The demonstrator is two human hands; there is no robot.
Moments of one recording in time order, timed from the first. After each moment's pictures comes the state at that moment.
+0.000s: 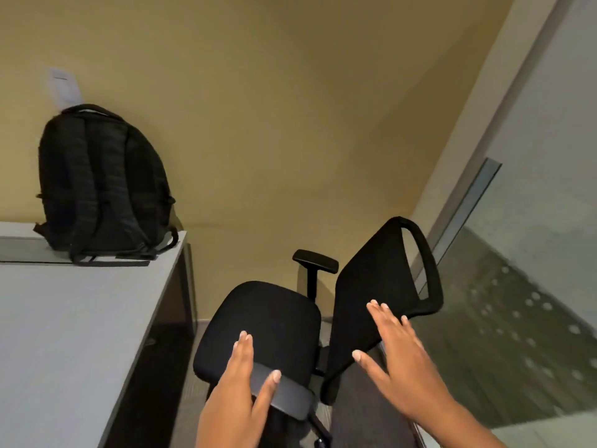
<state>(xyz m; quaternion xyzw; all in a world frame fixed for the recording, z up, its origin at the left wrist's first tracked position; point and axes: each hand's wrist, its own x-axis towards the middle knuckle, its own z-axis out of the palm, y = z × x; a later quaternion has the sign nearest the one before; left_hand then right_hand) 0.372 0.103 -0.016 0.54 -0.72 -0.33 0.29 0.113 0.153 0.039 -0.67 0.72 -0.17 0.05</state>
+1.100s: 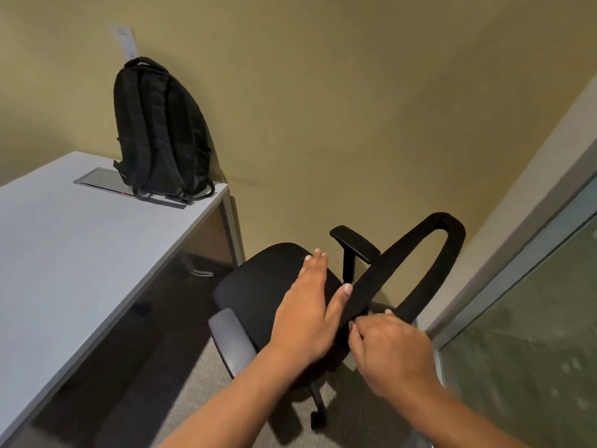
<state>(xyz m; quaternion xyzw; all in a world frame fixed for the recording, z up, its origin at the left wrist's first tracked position) 0.070 0.056 0.028 0.59 -0.70 -0.24 0.31 -0.082 0.083 0.011 -0.79 0.59 -0.16 -0.05</state>
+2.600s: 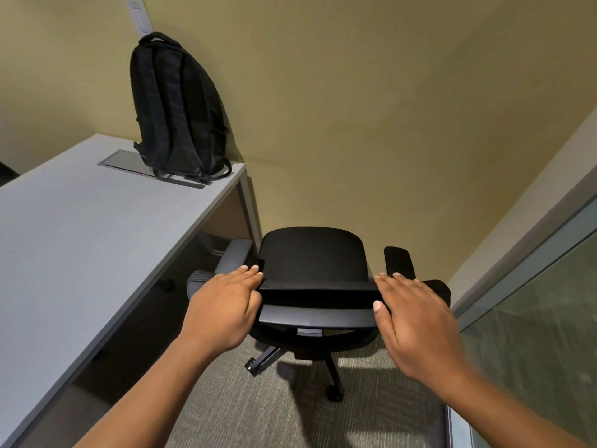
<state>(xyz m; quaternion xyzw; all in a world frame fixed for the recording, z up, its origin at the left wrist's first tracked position) 0.204 0.082 0.002 0.67 -0.73 -0.07 0.06 -0.098 0.075 -0.013 -0.80 0.59 -0.12 0.01</state>
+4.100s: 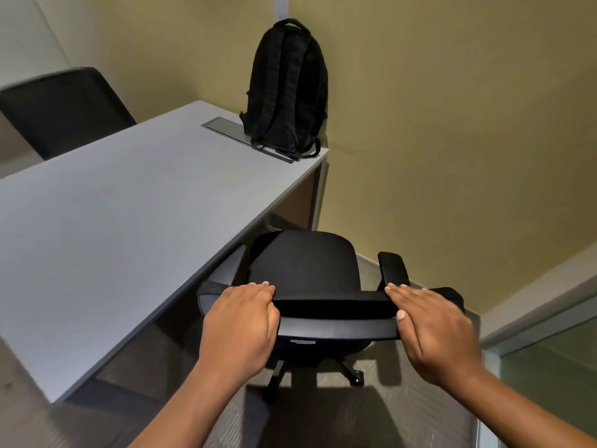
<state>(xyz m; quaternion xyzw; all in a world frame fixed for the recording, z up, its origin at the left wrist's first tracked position) 0.328 0.292 0.001 0.79 -0.60 -0.02 0.13 0.045 0.189 -0.021 -0.87 0.46 -0.16 -0.02</state>
